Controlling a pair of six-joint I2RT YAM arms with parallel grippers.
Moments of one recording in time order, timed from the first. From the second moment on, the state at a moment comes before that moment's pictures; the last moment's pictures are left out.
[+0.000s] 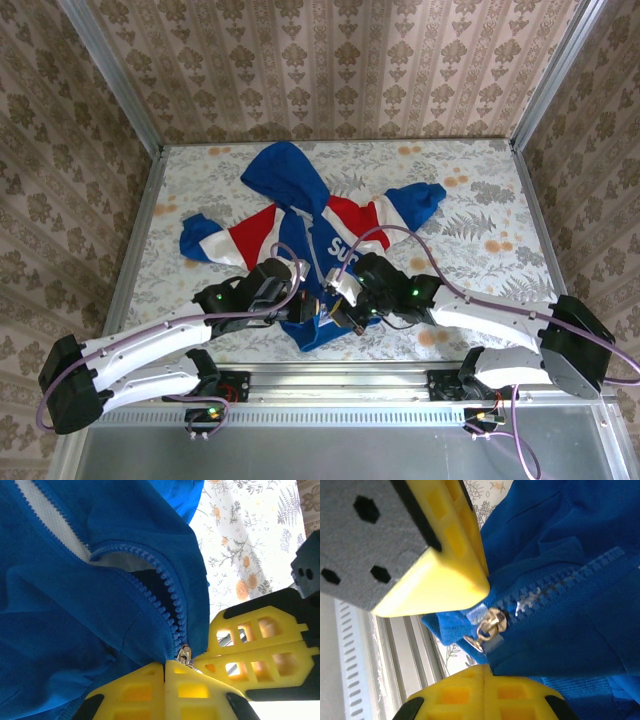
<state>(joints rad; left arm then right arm) -1.01 0.98 0.63 -0.43 0.20 -0.80 0.92 1.26 0.72 -0.28 -0.34 0.06</state>
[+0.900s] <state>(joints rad) -1.01 0.98 0.65 -0.49 0.23 -0.77 0.92 1.23 0.77 -0.37 -0.27 -0.03</state>
